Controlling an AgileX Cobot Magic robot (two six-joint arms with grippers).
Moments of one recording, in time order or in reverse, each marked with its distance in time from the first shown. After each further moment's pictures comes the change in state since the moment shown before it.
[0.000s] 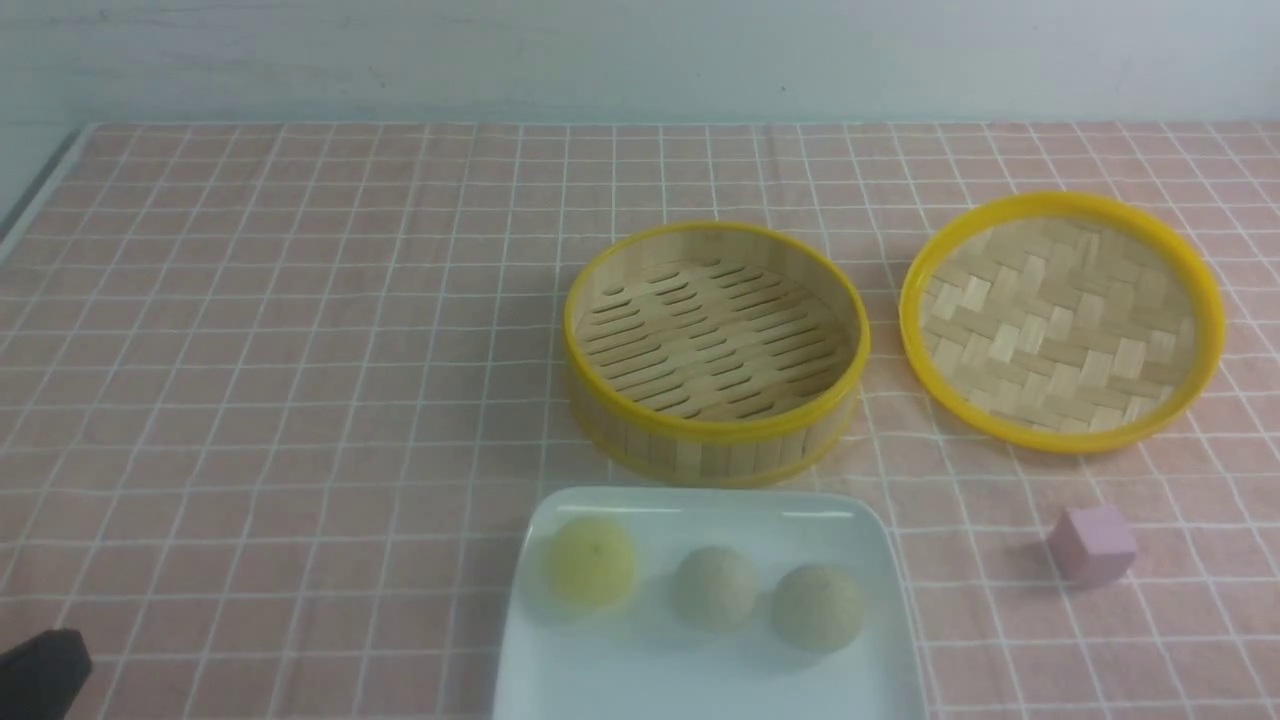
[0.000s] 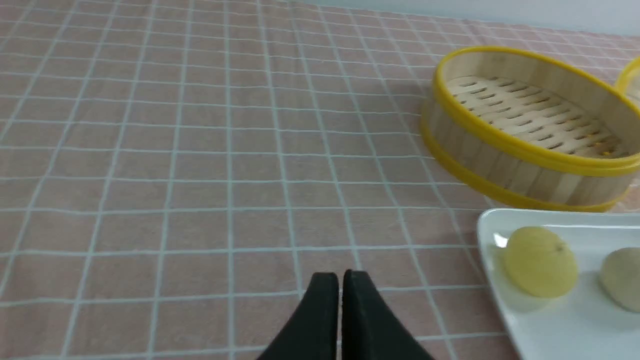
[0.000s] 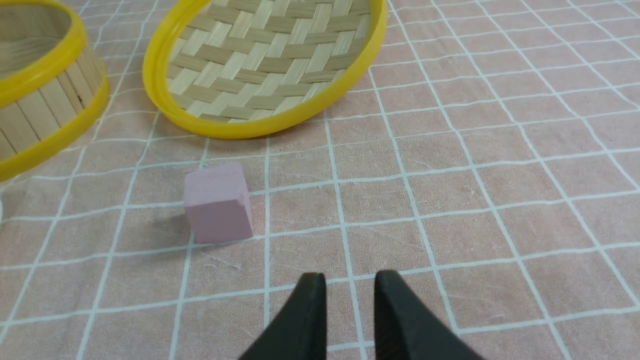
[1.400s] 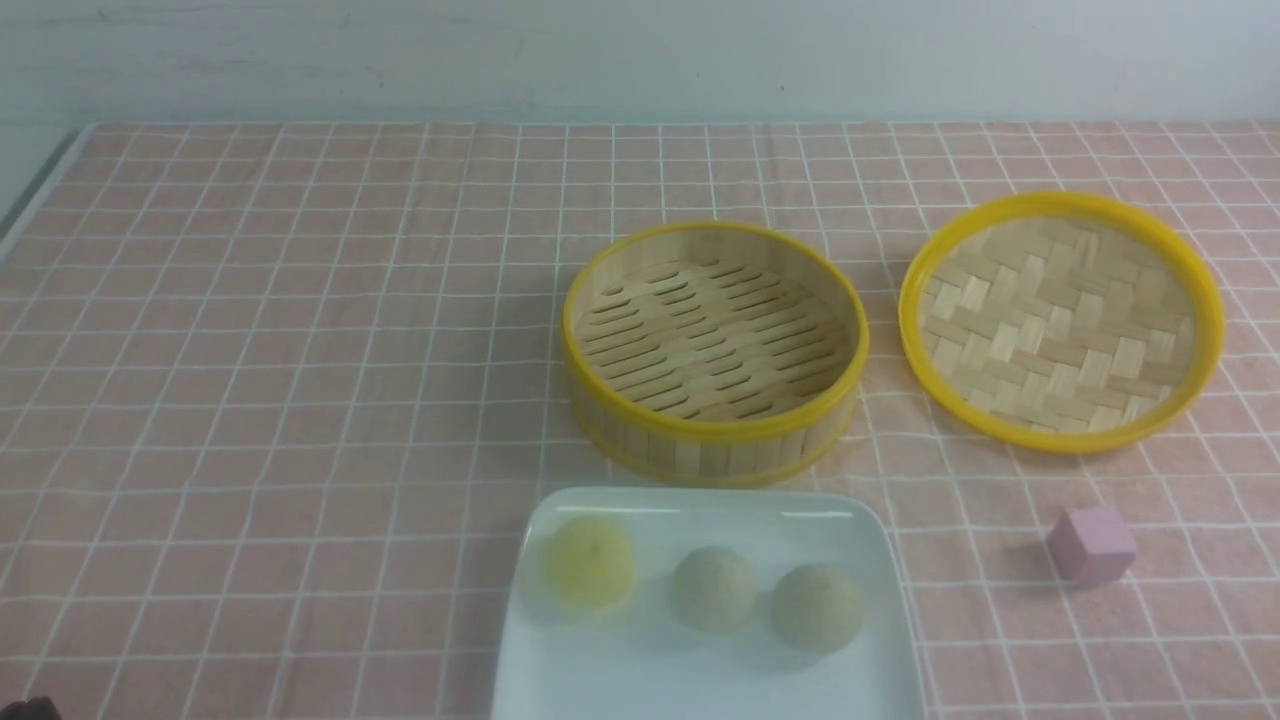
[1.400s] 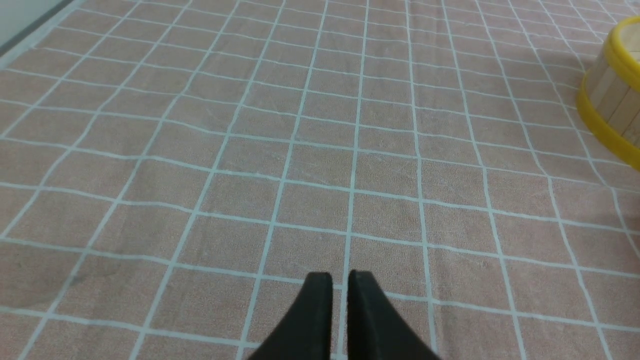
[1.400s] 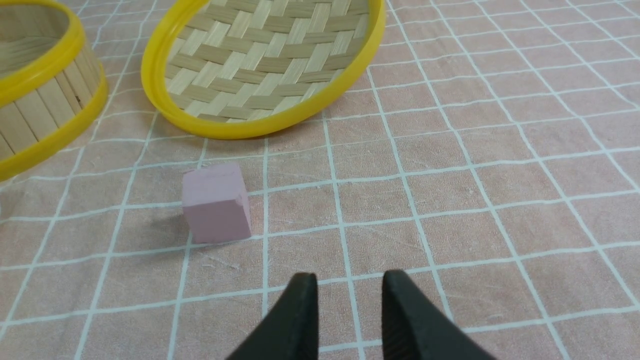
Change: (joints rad) right arm 0.000 0.000 0.000 0.000 0.000 0.000; left arm 0.312 -0.106 0.191 -0.182 -0.081 0.205
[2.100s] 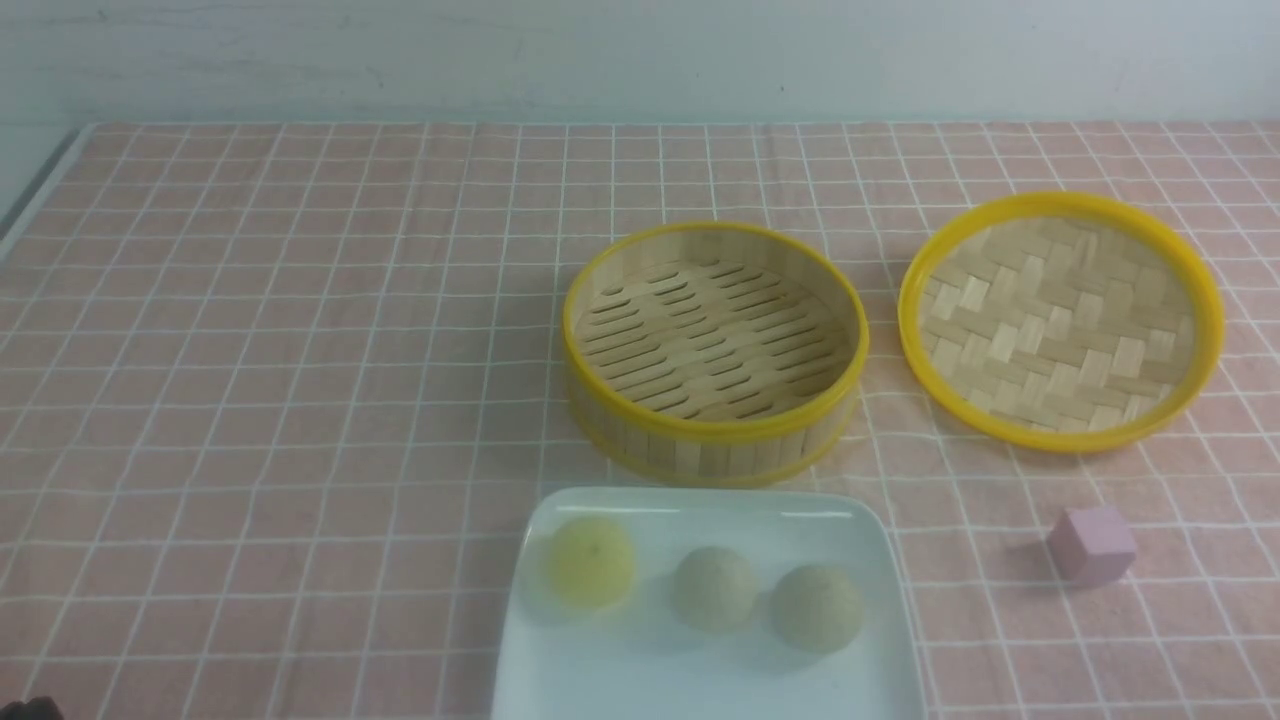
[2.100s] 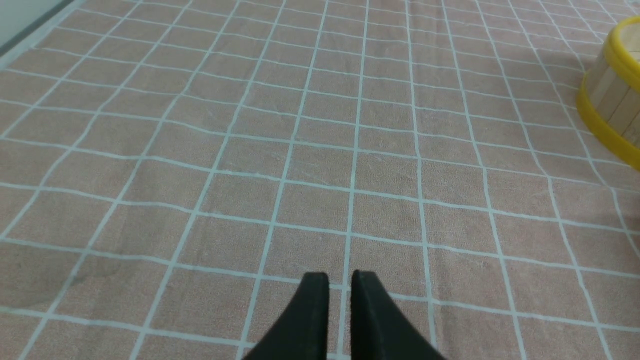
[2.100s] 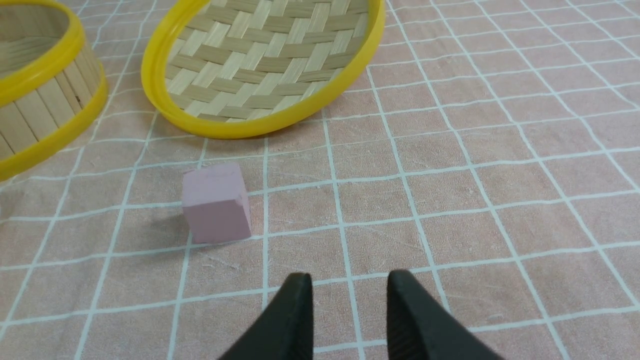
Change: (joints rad) right arm 0.000 0.000 0.000 0.000 0.000 0.000; left arm 0.000 0.000 0.000 0.000 0.000 0.000
